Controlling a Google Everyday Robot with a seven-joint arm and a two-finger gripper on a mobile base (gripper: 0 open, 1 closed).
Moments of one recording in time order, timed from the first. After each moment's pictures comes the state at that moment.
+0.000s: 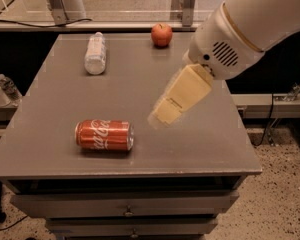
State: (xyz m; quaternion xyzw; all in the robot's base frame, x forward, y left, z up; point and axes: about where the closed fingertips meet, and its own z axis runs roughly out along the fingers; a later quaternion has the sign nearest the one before) arm 0.426 -0.043 0.980 -0.52 0.80 0.17 0.24
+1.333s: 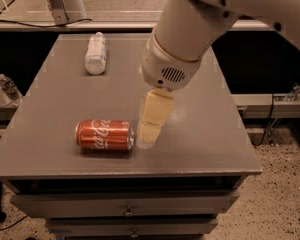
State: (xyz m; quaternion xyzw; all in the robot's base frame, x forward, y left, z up) arm 0.440 0.009 0.927 -0.70 0.69 0.10 0.17
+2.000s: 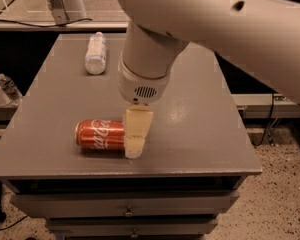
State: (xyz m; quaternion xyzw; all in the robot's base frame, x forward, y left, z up) arm 0.445 0.041 0.892 -0.74 0.65 0.05 0.14
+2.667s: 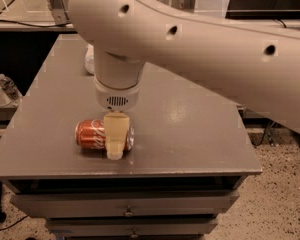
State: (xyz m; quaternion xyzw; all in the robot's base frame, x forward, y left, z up) arm 0.461 0.073 0.861 -0.73 0.68 0.00 0.12
